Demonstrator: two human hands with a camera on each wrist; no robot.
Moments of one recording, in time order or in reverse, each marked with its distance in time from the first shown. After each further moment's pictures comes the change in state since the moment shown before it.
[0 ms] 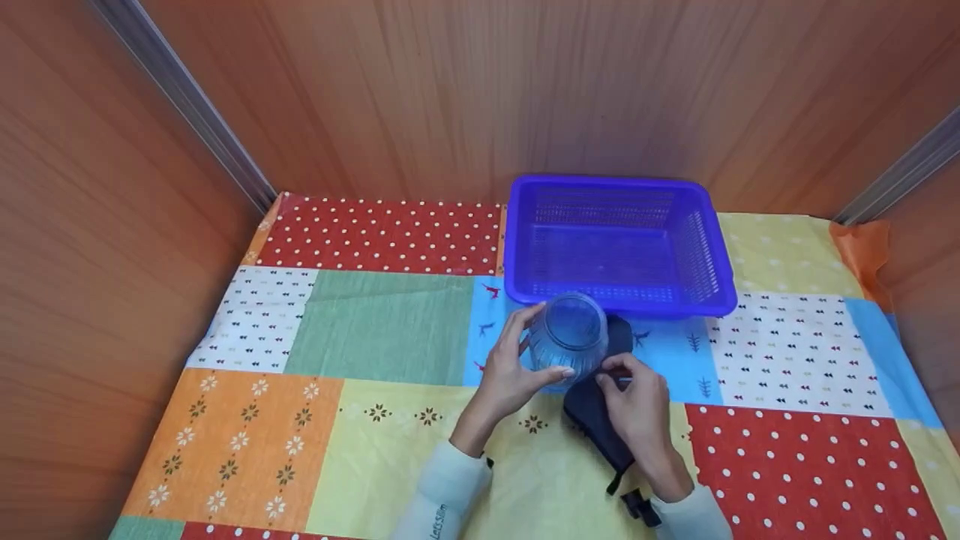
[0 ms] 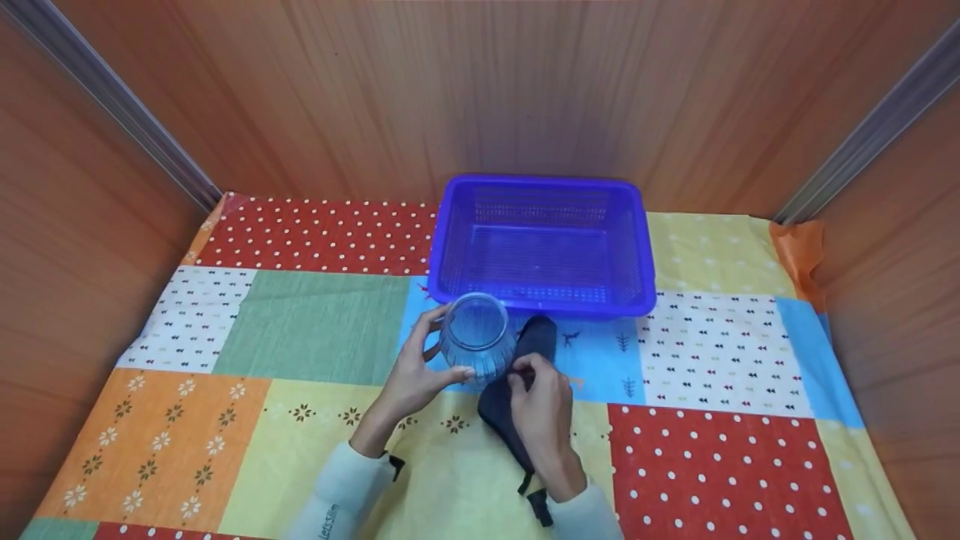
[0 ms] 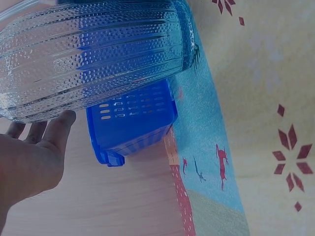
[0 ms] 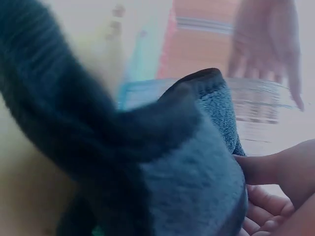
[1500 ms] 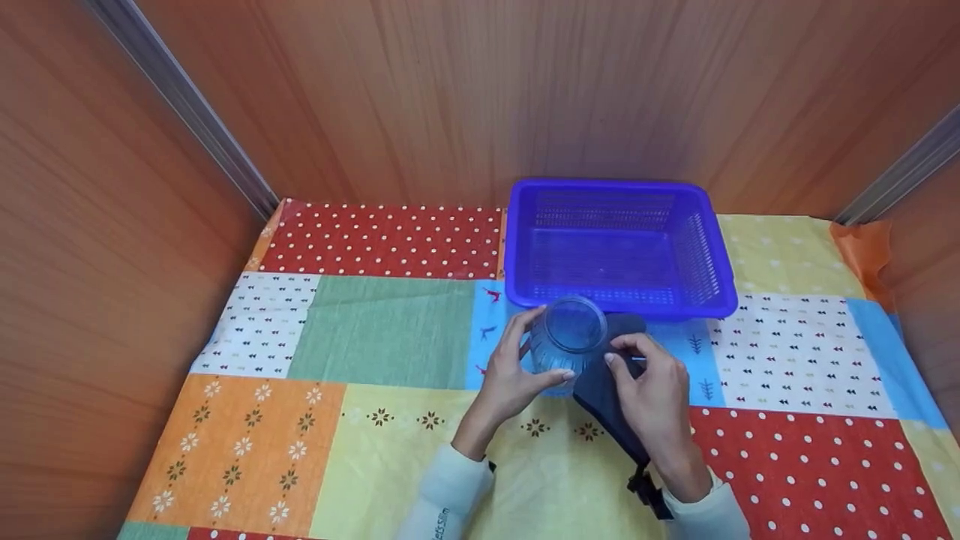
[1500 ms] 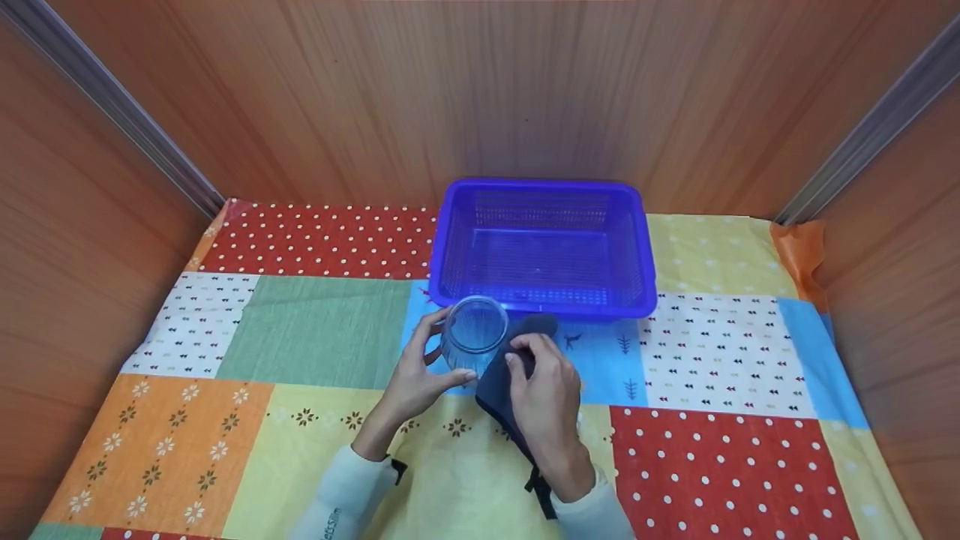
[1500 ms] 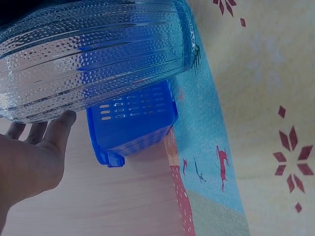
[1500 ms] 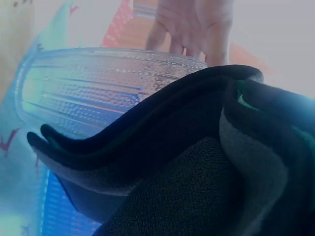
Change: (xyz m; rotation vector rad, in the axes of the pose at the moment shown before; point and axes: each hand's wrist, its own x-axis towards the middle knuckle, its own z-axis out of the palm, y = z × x) left_hand 0.001 0.002 0.000 -0.023 0.013 -0.010; right_hand 0.008 -0.052 -0.035 0.046 0.020 -0.051
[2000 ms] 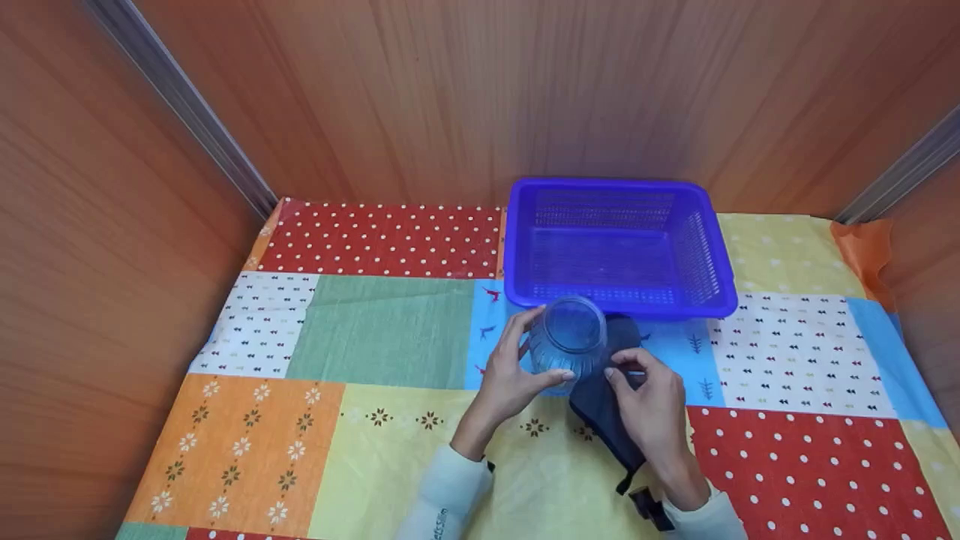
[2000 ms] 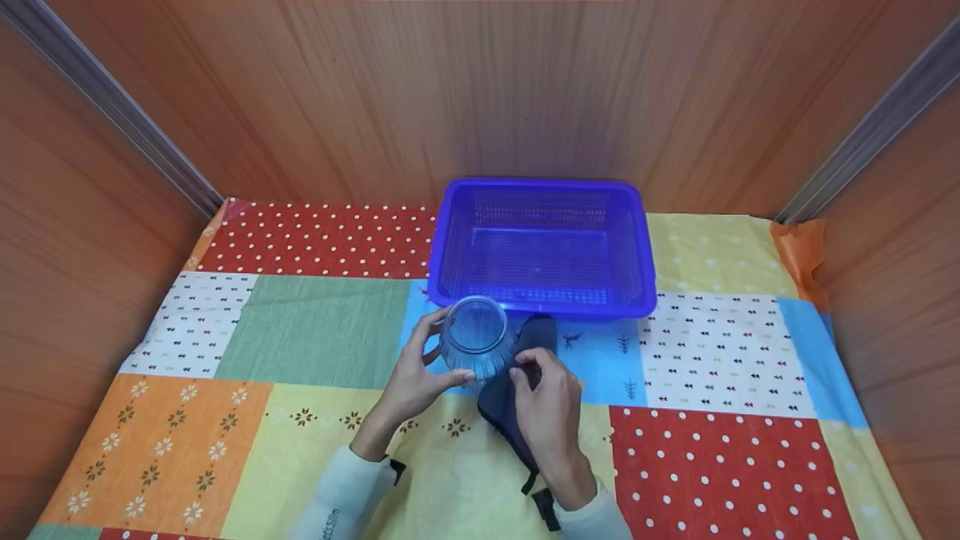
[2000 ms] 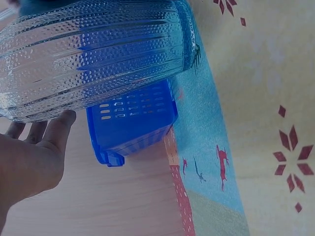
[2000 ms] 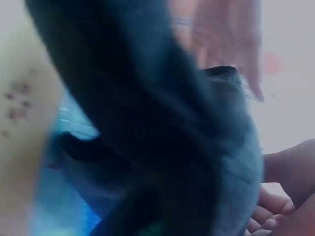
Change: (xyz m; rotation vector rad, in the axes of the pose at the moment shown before) left_hand -0.001 -0.001 -0.001 -0.001 -0.011 0.010; right_hand -0.009 0.024 0.011 0.002 0.005 0.048
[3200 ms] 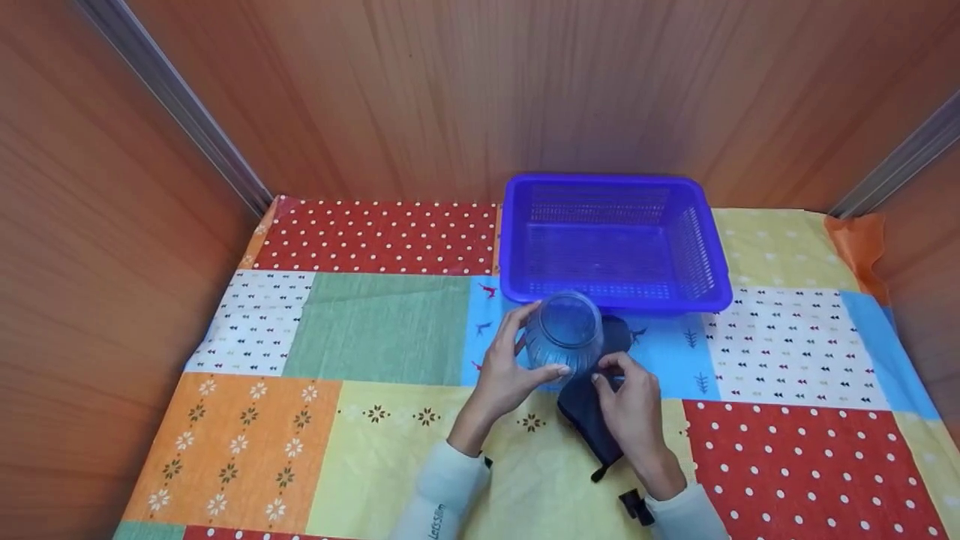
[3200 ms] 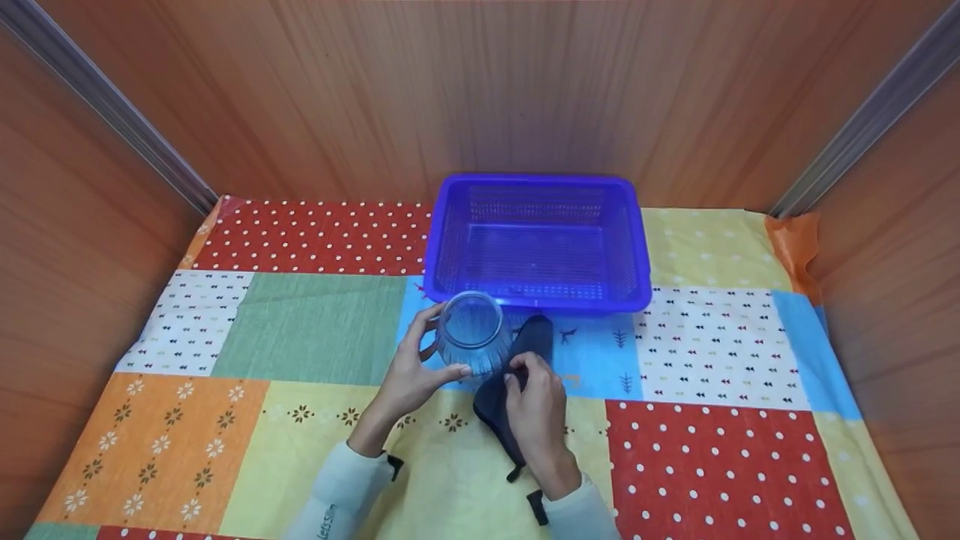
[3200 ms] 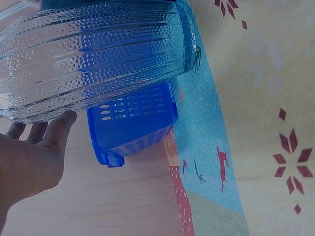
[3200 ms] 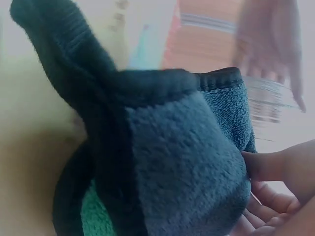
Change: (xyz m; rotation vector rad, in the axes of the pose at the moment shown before) left_hand 0.001 0.000 0.001 0.012 0.003 0.000; right_hand -0.004 0.032 0.025 -0.056 -0.016 -0.028
